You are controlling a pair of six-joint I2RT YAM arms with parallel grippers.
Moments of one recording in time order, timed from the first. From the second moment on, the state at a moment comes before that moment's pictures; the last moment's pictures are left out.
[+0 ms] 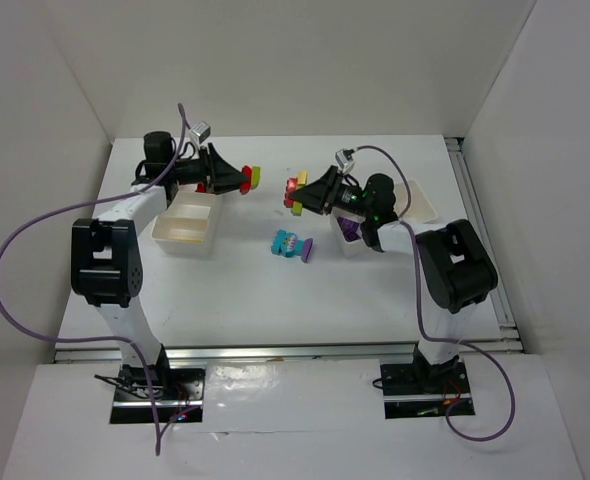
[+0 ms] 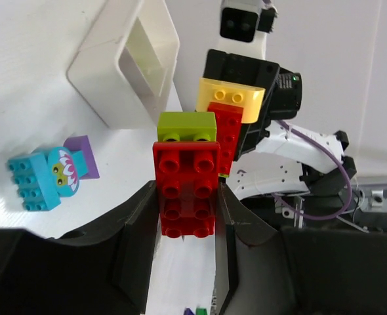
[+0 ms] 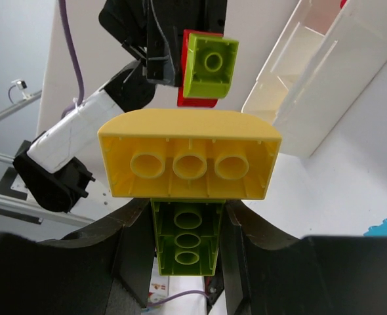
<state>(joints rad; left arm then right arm) -0.02 1.86 1.33 0.22 1.27 -0.94 0.34 1.82 0.93 1.07 -0.83 1.29</state>
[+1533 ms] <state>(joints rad) 0.03 1.72 1.49 -0.58 0.88 -0.45 0.57 2.22 1.80 -0.47 -0.07 0.46</state>
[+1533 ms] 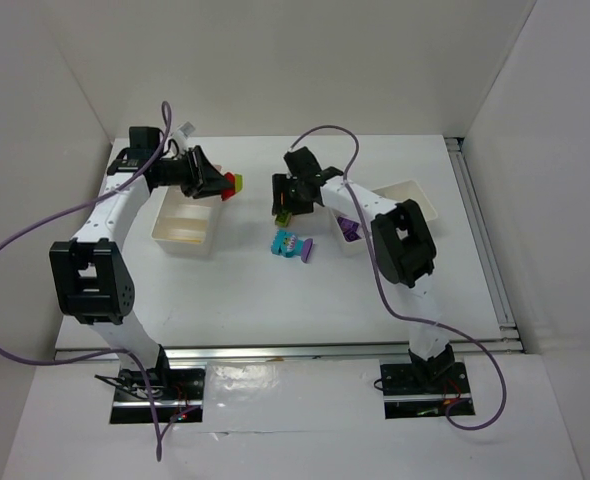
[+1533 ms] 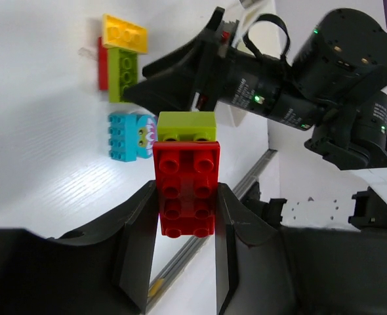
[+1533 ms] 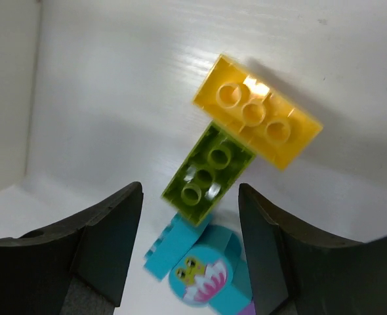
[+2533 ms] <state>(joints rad) -0.07 1.72 1.35 -0.08 1.36 -0.61 0.43 1.78 1.33 0.34 -0.94 0.80</state>
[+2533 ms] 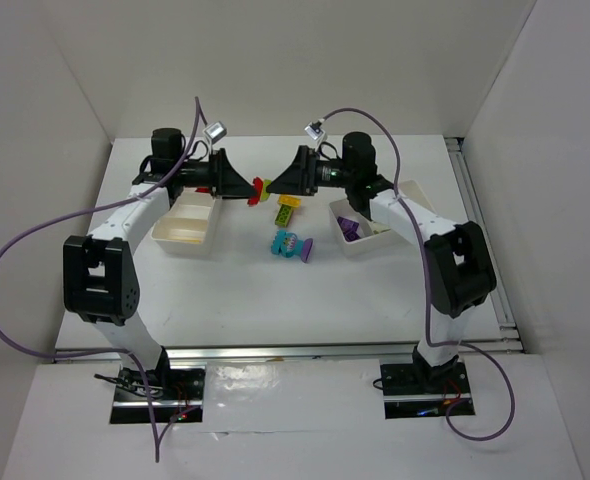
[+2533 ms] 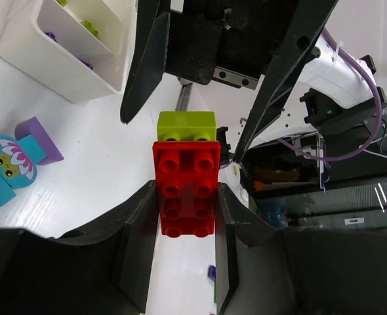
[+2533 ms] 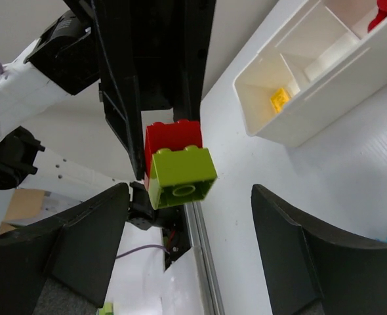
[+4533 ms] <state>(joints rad) 0.00 1.92 1.86 -0.84 0.23 -0.43 0.23 1.66 1.28 -0.52 0.29 0.47</state>
